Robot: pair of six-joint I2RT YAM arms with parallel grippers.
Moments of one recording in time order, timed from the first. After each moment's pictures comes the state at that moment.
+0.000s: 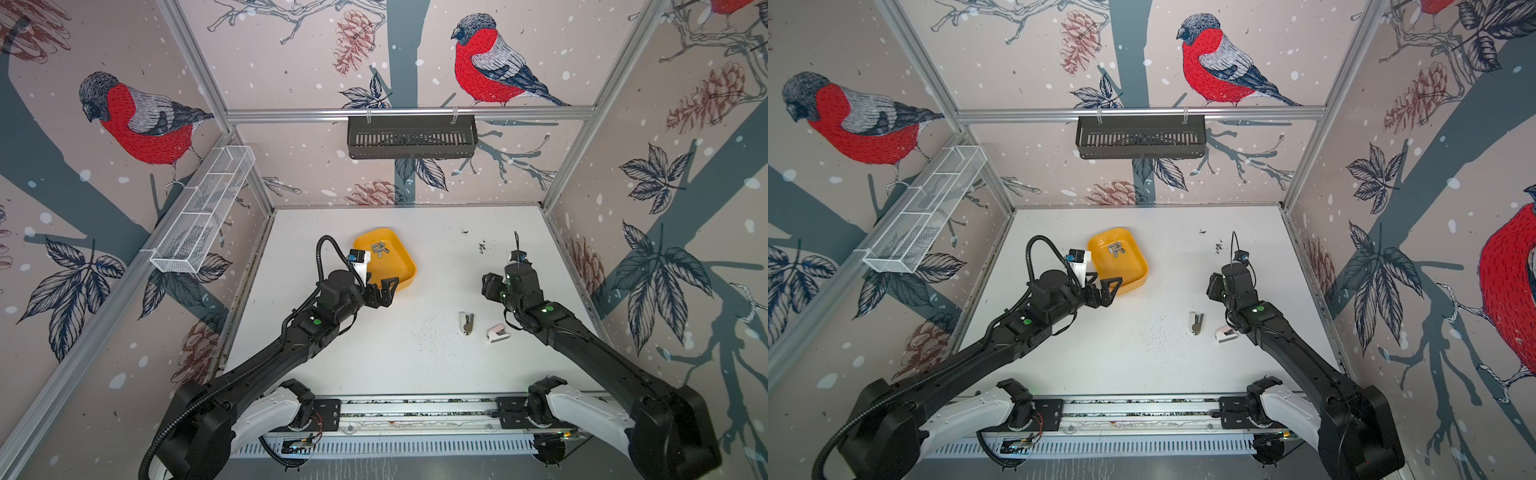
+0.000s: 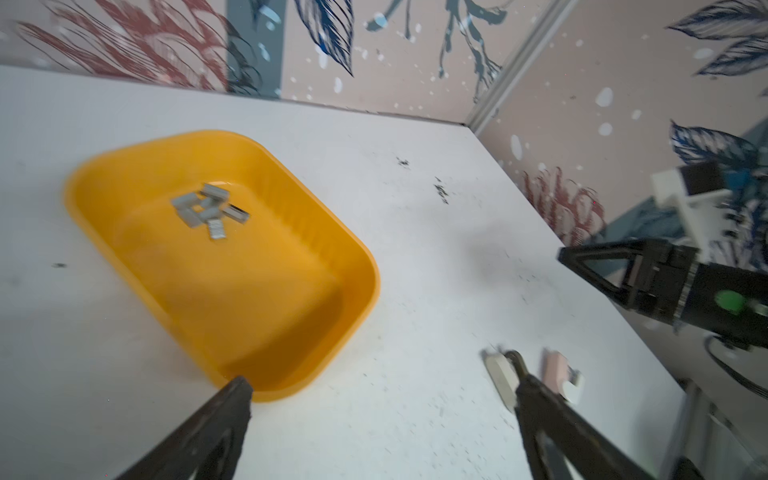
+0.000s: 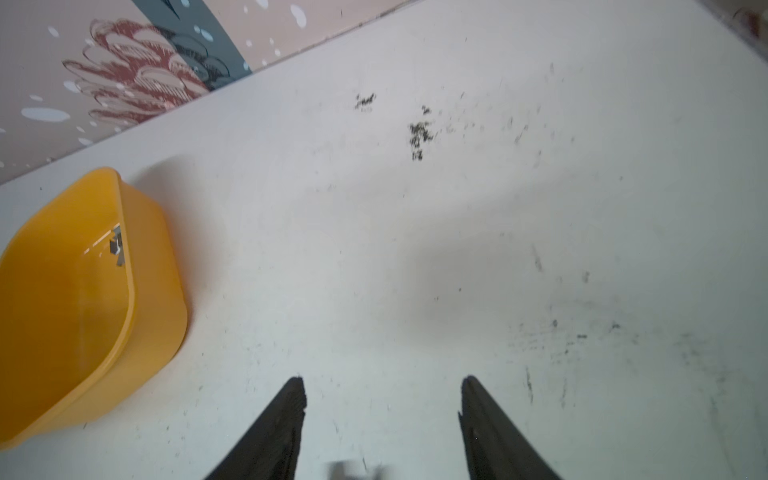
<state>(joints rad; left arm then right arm) -0.62 1.05 0.56 0.13 0.15 -0.45 0.38 1.06 0.60 -0.26 0.14 0.53</state>
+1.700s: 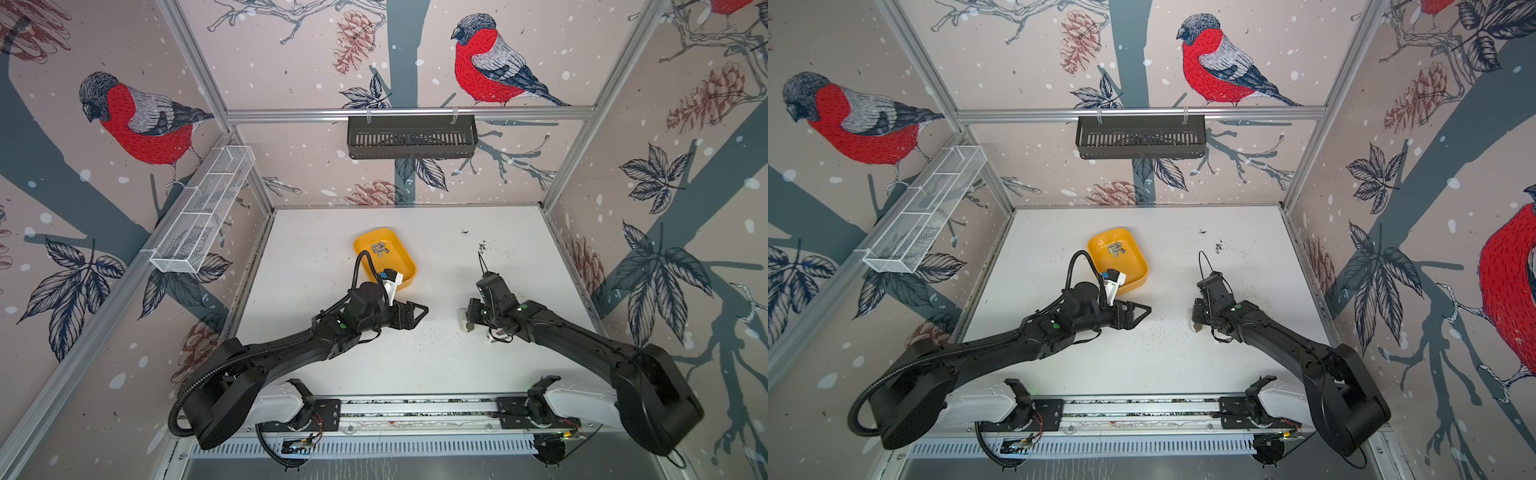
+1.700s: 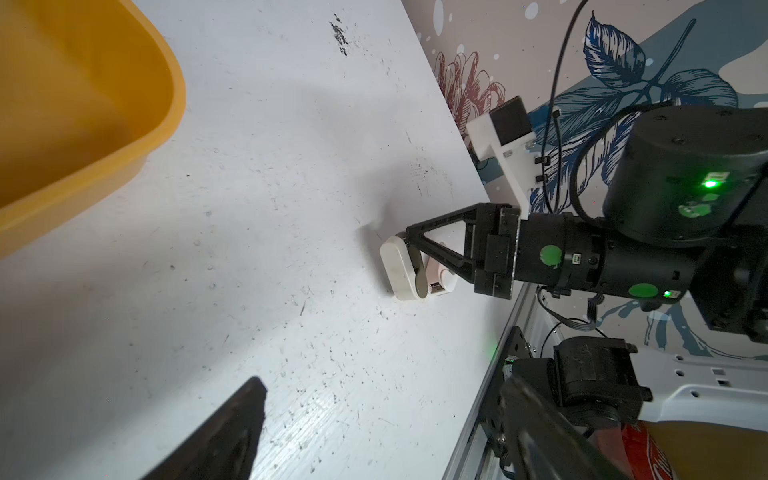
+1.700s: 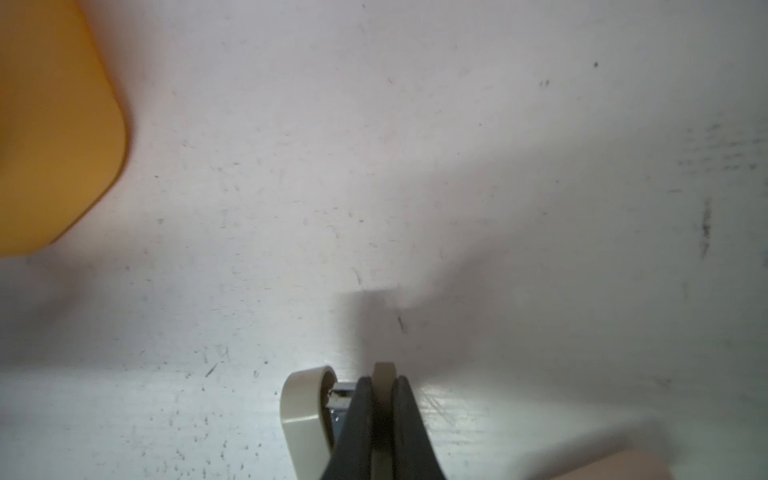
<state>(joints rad) -0.79 1.28 0.54 0.30 0.36 -0.73 0.54 1.20 0.58 -0.34 0.05 0.64</state>
